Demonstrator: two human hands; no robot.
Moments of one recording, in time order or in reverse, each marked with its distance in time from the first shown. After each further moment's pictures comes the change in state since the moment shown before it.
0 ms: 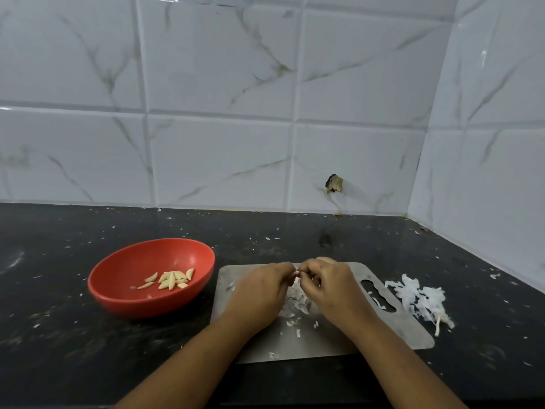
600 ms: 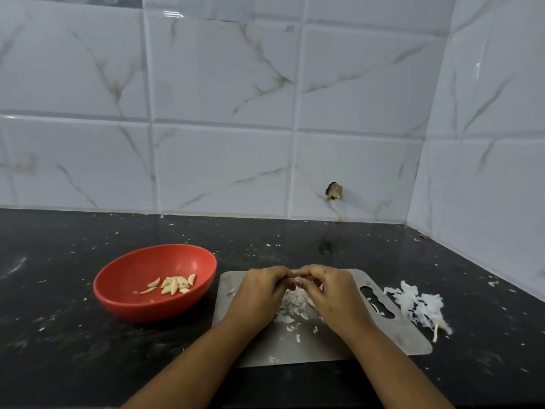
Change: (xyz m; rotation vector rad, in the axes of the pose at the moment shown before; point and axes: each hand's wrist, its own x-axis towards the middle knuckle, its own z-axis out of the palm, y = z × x) left_hand 0.003 -0.008 0.006 -0.256 0.116 -0.034; right_hand -0.004 0.000 0.000 0.128 0.027 0.080
